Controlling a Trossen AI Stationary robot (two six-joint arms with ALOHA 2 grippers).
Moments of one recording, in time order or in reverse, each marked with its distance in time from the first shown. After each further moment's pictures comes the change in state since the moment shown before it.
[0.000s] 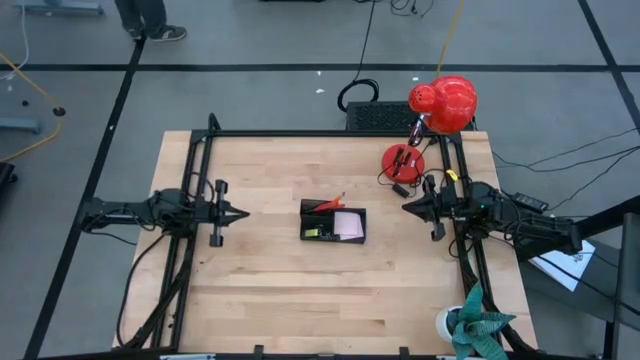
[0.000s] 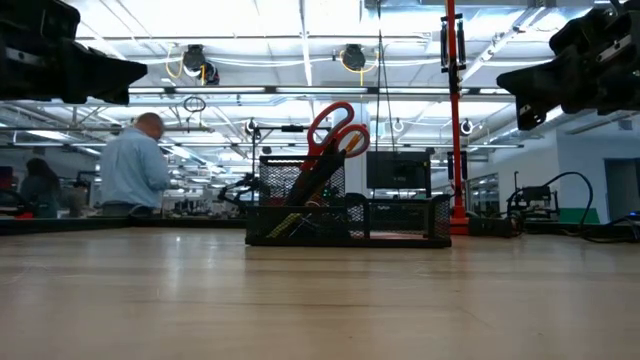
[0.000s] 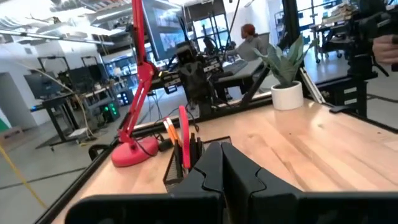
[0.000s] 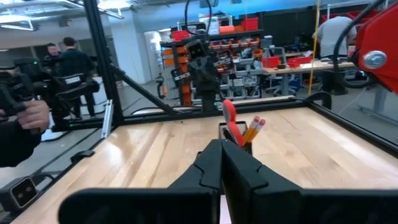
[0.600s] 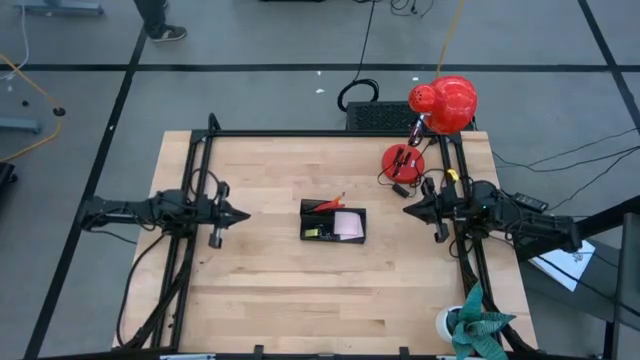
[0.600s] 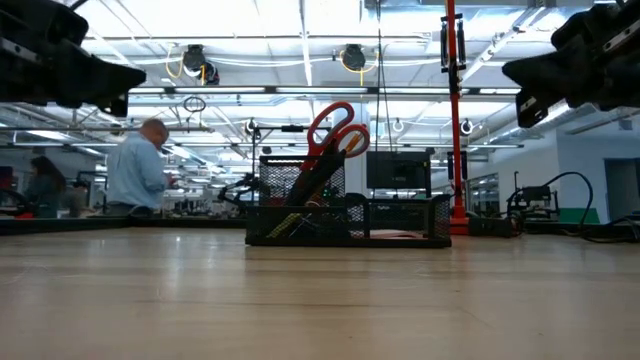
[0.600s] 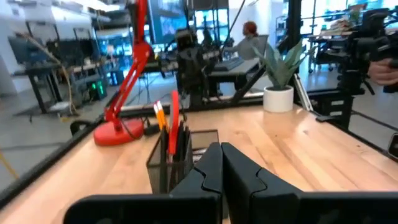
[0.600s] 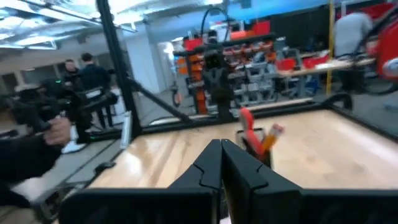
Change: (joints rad) left arm -0.017 0.008 0.002 -0.037 -0.019 -0.161; right arm 0.026 0.003 -0.007 0.043 -0.026 0.079
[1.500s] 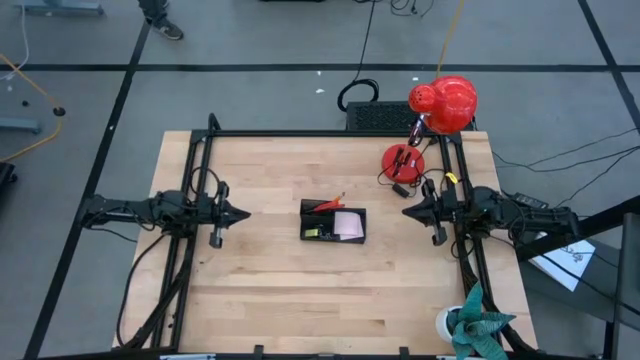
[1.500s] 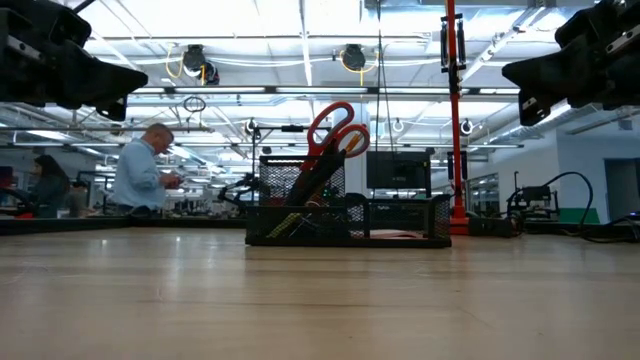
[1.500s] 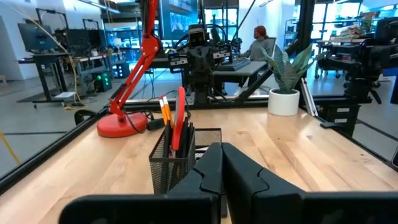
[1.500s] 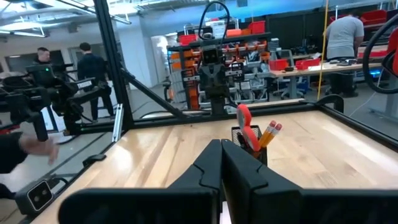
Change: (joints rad) left arm -0.032 0.001 0.000 -0.001 -0.062 -0.056; right arm 0.132 0.007 0.001 -0.012 0.161 -0.068
